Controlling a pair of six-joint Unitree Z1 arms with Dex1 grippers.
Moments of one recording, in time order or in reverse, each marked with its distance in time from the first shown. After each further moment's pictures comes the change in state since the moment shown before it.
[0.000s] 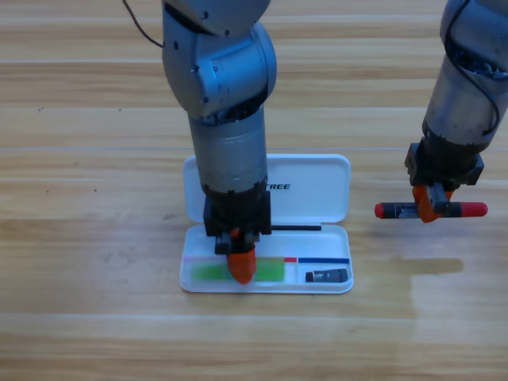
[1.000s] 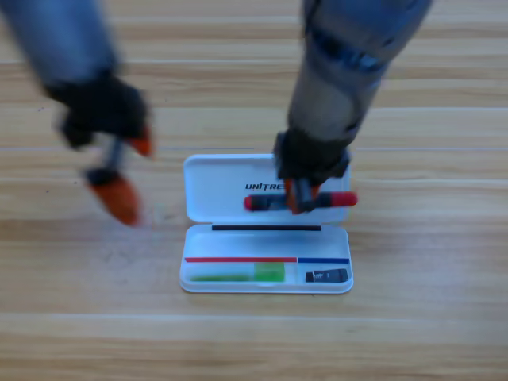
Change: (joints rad) arm 0 0.224 -0.399 0.159 0.095 -0.063 0.152; arm 1 0.265 0.133 -0.404 0.116 0.001 0.132
